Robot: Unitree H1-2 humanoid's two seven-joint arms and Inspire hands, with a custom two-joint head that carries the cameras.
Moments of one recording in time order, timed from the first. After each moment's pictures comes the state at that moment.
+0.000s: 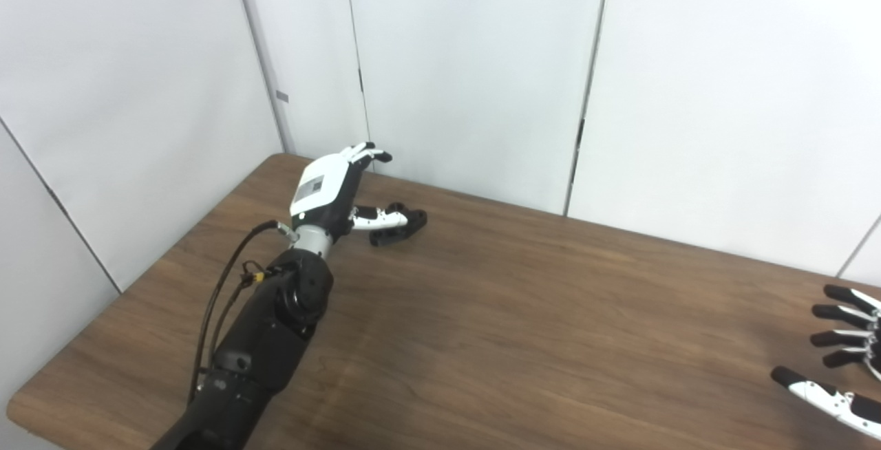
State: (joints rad) left arm -0.37 0.48 0.05 0.26 0.64 0.11 0.15; right arm -0.18 -0.24 -0.04 -0.06 -0.27 -0.08 -0.03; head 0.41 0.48
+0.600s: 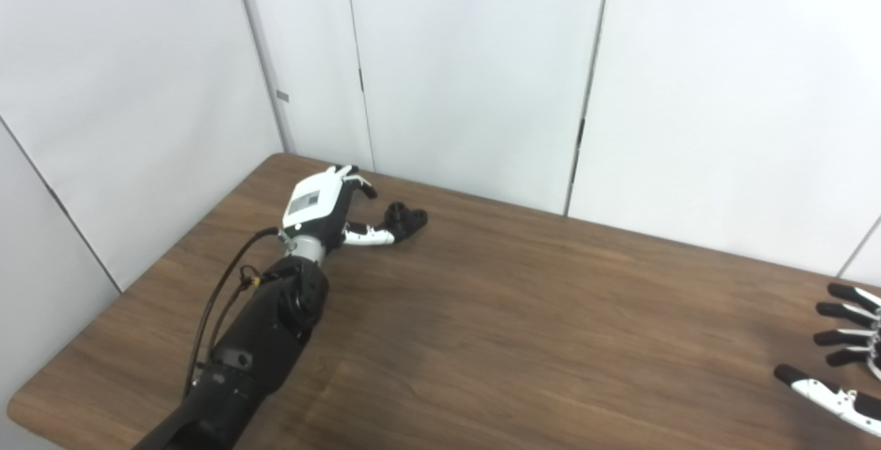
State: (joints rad) left arm -0.40 0.51 -0.04 0.37 0.67 0.18 0.15; right arm -0.18 -0.25 -0.04 -0.08 -0.27 -0.05 -0.03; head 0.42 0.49
